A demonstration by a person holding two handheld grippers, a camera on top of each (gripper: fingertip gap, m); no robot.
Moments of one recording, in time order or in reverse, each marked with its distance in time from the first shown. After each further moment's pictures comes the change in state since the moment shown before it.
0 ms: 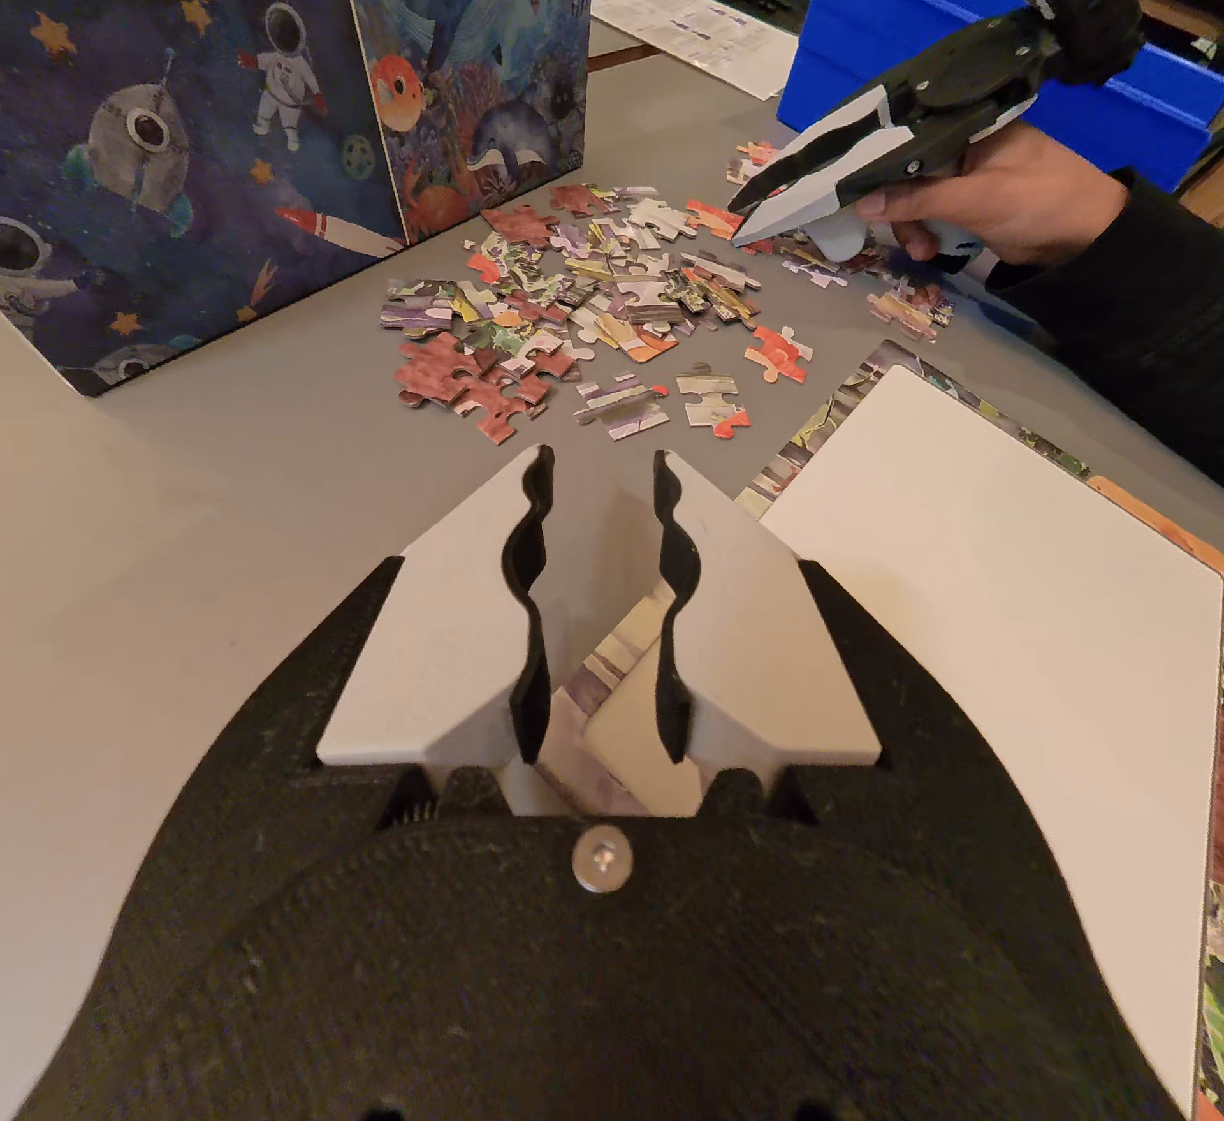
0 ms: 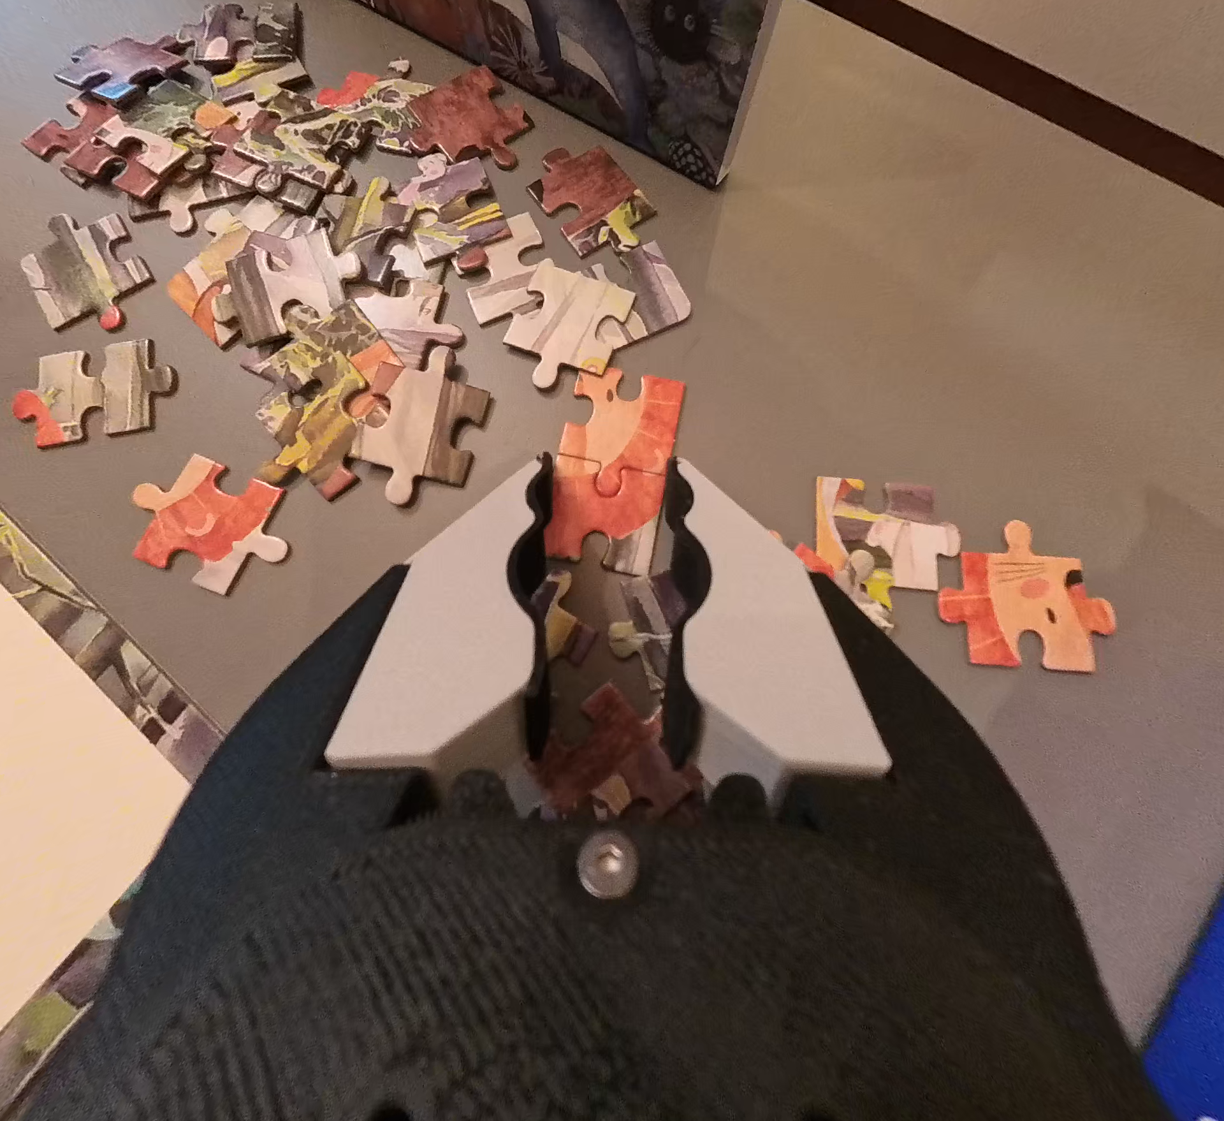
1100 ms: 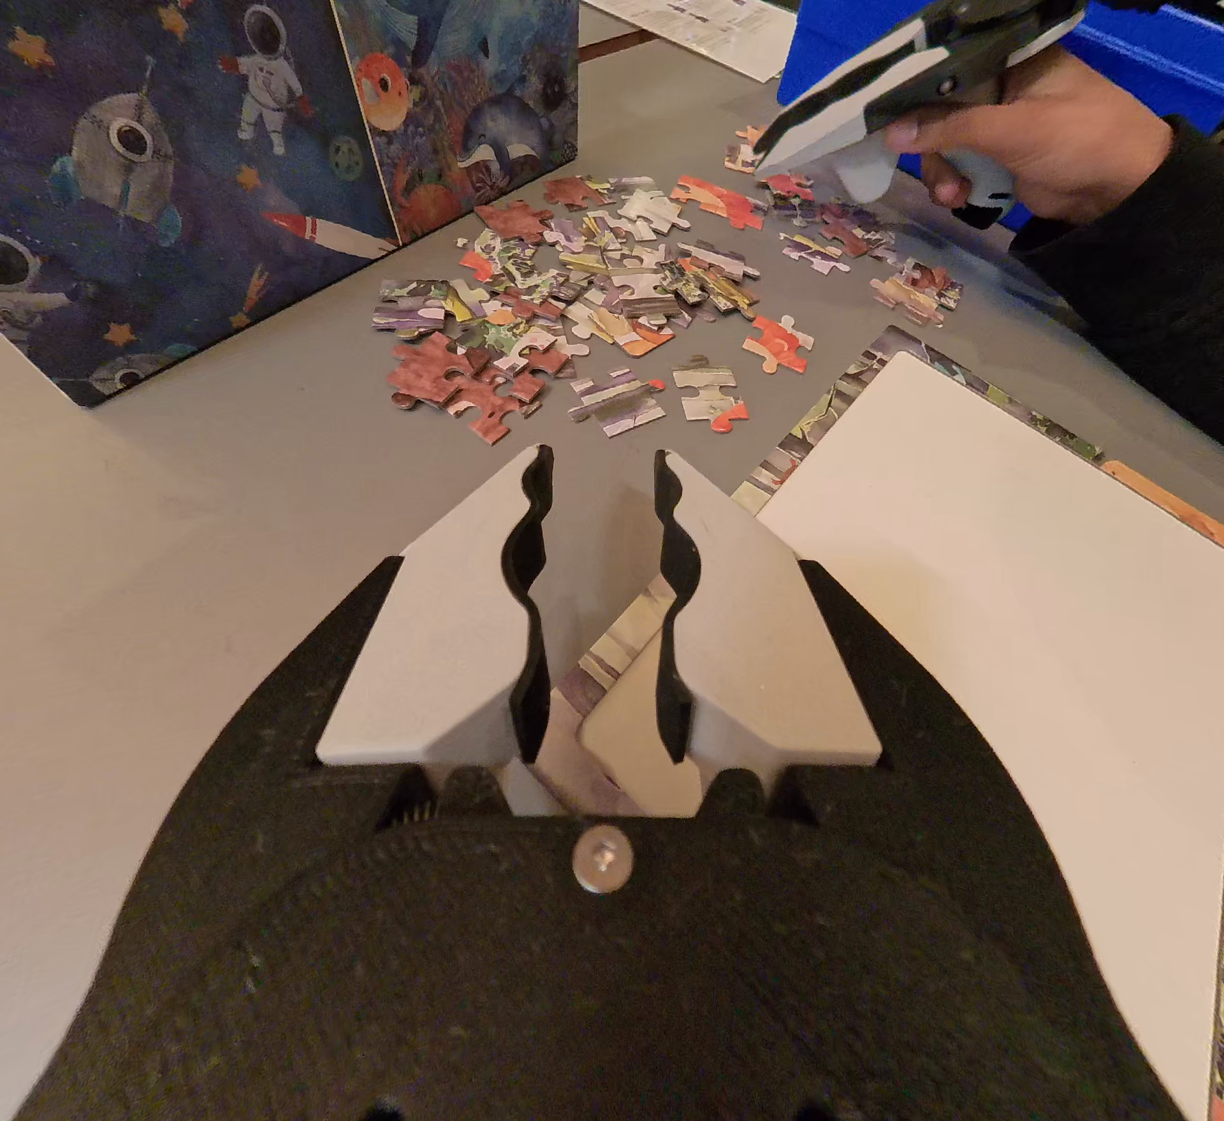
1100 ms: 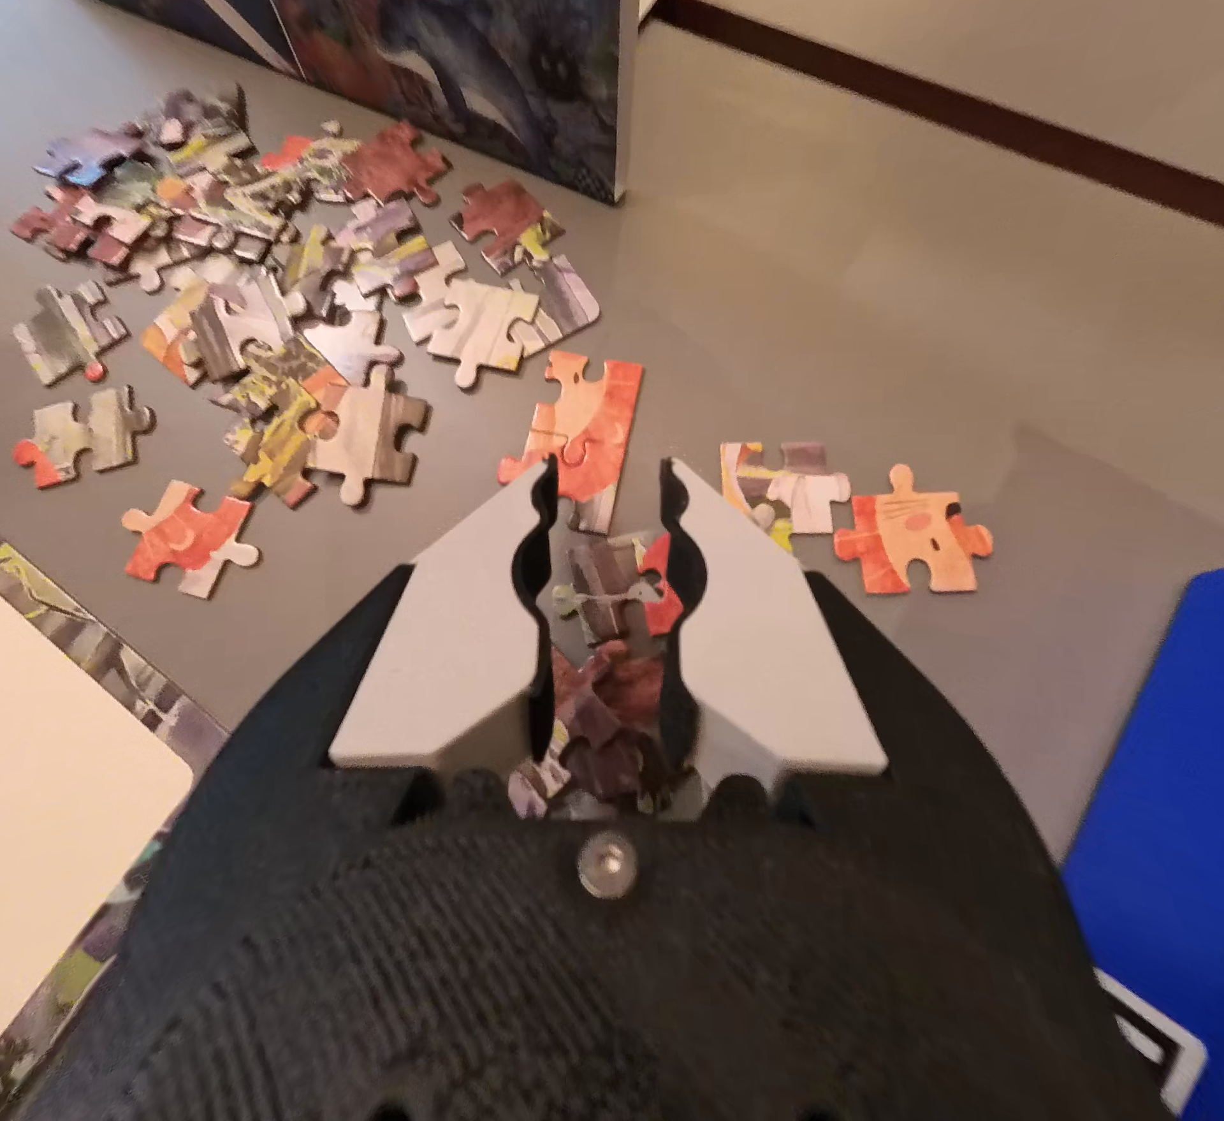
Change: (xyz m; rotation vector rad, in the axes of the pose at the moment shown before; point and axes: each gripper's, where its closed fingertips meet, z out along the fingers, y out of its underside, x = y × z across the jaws) left arm 0.003 0.002 0.002 -0.013 -0.009 0.032; right arm 0.025 -0.004 -0.021 0.034 0.042 0.090
